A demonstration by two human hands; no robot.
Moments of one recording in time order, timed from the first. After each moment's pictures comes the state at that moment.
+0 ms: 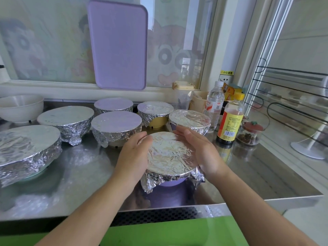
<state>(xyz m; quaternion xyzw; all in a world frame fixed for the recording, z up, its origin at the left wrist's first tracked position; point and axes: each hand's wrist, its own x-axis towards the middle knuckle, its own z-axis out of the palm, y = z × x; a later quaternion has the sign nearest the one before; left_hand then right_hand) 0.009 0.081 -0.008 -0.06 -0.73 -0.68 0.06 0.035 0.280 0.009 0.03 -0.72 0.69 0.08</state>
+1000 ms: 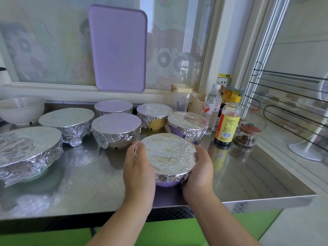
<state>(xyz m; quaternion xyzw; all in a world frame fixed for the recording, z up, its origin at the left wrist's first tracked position) 0.065 0.113 -0.008 0.09 -0.60 -0.79 0.12 0.063 0.234 -0.016 -0.09 -0.44 0.88 0.16</state>
